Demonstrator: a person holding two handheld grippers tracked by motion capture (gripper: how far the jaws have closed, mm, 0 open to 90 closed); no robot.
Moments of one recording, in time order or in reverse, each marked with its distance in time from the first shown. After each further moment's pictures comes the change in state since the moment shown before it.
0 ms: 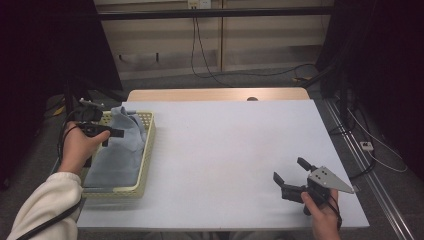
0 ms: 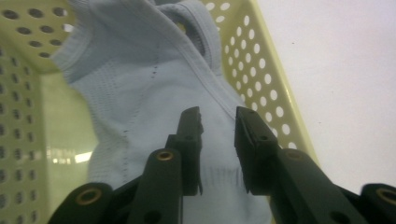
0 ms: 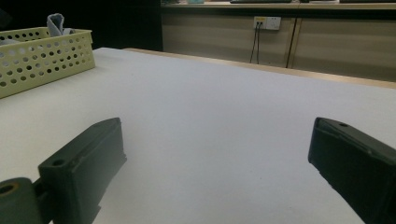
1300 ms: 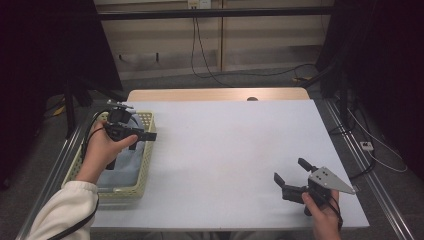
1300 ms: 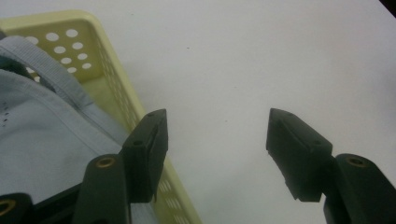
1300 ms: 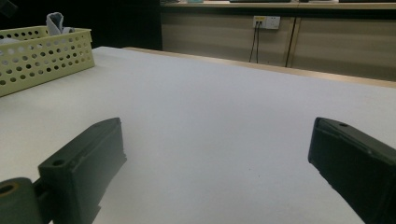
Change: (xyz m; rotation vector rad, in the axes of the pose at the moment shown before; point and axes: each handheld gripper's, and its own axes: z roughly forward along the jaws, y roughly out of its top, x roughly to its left) left arm -0.076 0.001 0.003 -0.028 -0.163 0.193; right arm 0.000 -0.001 -0.002 0.003 -0.002 -0.004
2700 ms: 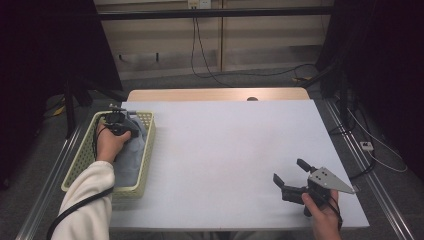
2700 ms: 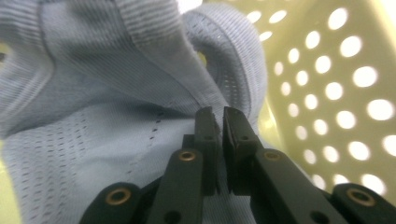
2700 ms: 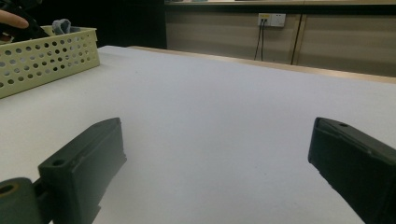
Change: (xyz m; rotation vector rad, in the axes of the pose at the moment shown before) left arm 0.102 -0.014 0.072 0.020 0.231 -0.198; right arm 0.000 -0.001 0.001 0.005 0.020 0.009
